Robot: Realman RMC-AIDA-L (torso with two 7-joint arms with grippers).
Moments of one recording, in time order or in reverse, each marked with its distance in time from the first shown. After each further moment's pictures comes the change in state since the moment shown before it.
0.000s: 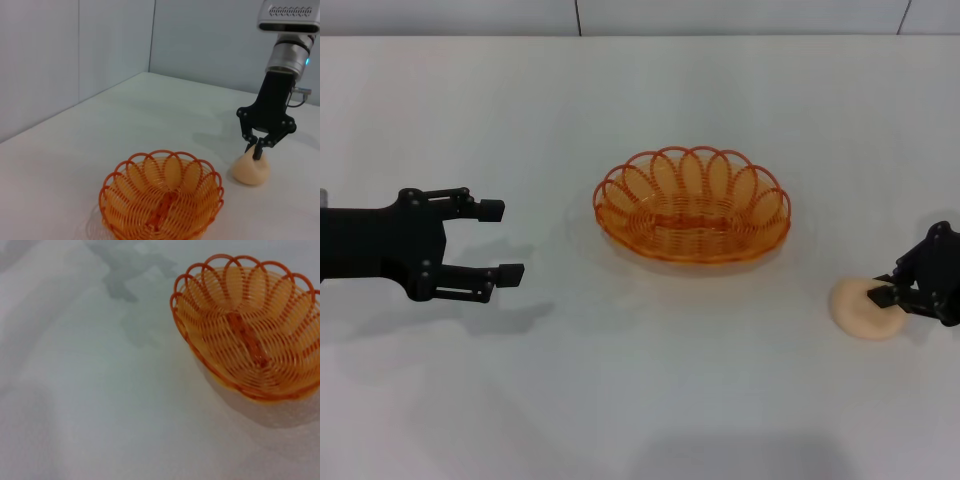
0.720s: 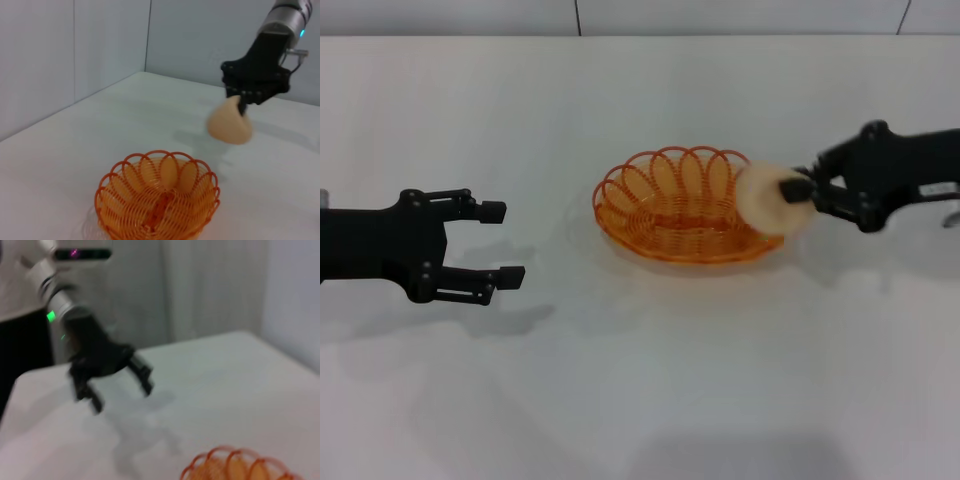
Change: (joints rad) left arm -0.003 0.000 0.000 0.001 0.004 0.009 0.001; right arm 0.020 0.022 0.015 0.005 0.379 0.031 -0.044
